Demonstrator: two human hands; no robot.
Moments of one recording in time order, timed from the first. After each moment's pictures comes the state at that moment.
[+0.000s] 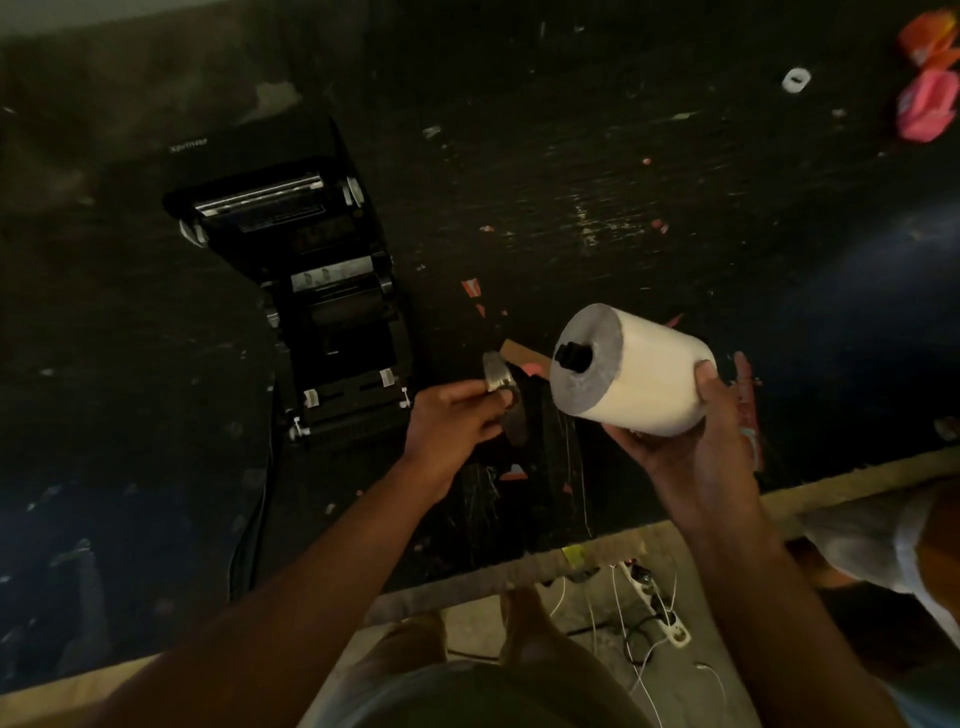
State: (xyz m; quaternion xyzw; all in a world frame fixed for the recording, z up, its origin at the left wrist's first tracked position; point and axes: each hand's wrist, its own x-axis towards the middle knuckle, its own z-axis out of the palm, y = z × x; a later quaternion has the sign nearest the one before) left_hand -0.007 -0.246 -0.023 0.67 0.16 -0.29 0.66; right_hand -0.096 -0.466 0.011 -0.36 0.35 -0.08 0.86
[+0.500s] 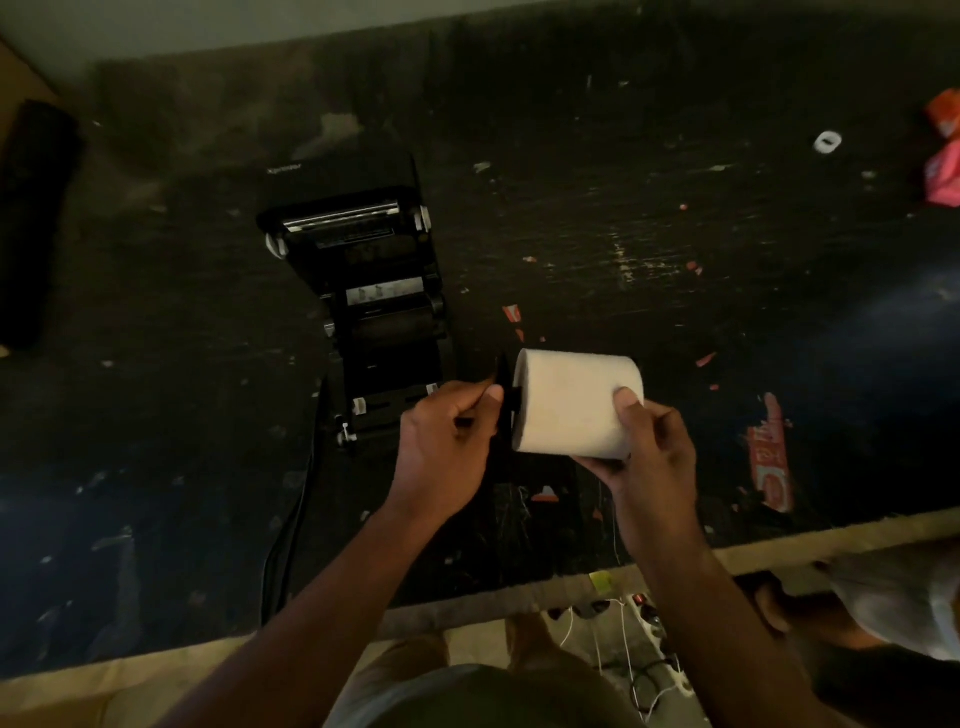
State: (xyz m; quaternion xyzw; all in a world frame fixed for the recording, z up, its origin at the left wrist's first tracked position) left_hand -0.019 -0.191 0.037 0.84 -0.07 -0.08 0.53; right_hand -0.075 -0.383 0.025 -0.49 0.37 -0.06 0.79
